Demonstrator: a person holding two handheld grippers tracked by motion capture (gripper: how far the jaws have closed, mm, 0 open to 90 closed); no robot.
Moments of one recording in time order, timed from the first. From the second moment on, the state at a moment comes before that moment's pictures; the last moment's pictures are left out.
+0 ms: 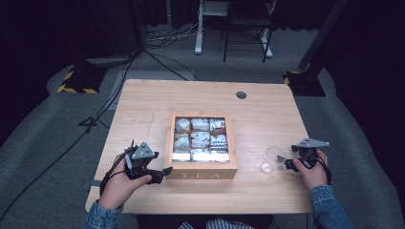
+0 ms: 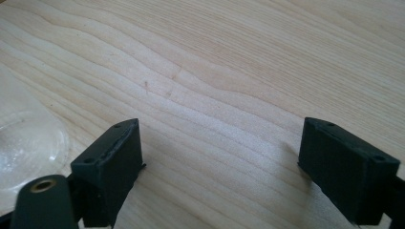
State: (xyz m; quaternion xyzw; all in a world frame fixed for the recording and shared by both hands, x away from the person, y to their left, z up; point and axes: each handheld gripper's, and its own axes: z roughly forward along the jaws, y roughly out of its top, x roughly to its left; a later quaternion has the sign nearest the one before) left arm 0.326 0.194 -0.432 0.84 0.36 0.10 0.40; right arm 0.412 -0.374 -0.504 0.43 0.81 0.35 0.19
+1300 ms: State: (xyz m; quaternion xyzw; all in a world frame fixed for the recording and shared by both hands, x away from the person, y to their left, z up) left arm 0.326 0.181 -0.438 0.87 0.33 0.10 0.35; right arm 0.412 -0.374 -0.504 0.43 0.81 0.35 0.19
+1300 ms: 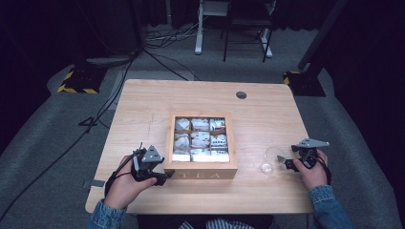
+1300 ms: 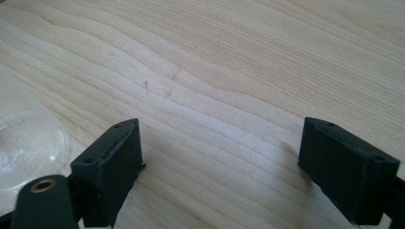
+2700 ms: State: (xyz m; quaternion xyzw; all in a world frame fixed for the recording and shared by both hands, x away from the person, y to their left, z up) left arm 0.320 0.189 -0.427 0.85 0.34 0.10 0.40; right arm 0.412 -0.374 -0.504 0.43 0.81 0.35 0.19
